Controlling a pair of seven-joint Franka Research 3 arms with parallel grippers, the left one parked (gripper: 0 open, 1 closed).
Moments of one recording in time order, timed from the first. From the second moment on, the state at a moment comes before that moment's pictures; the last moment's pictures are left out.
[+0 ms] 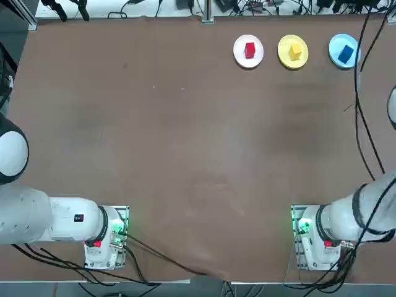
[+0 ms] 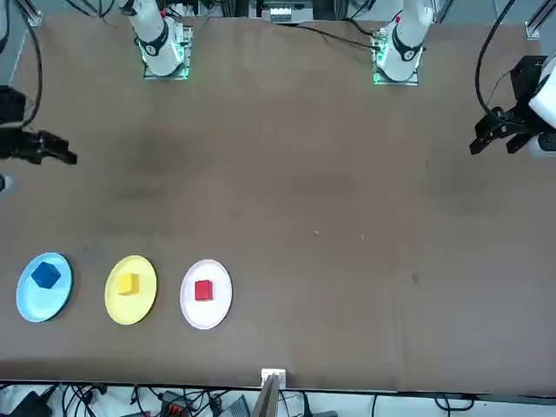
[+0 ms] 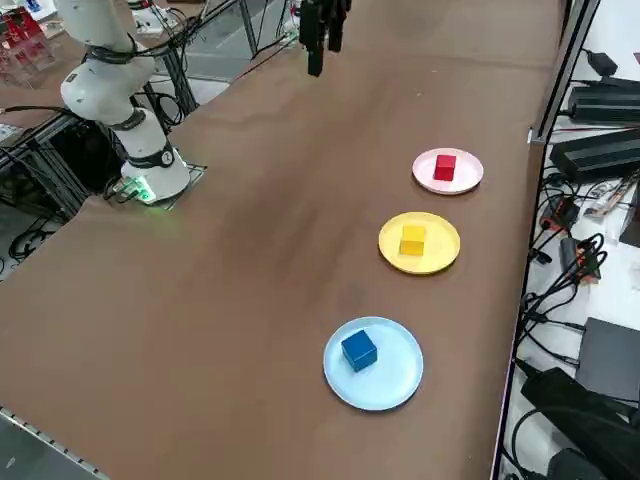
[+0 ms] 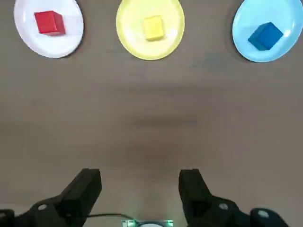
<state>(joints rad) 0.07 0.18 -0.08 -1.38 0.02 1.46 0.03</state>
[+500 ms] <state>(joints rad) 0.00 -0.07 0.07 -1.77 0.02 1.73 0.11</state>
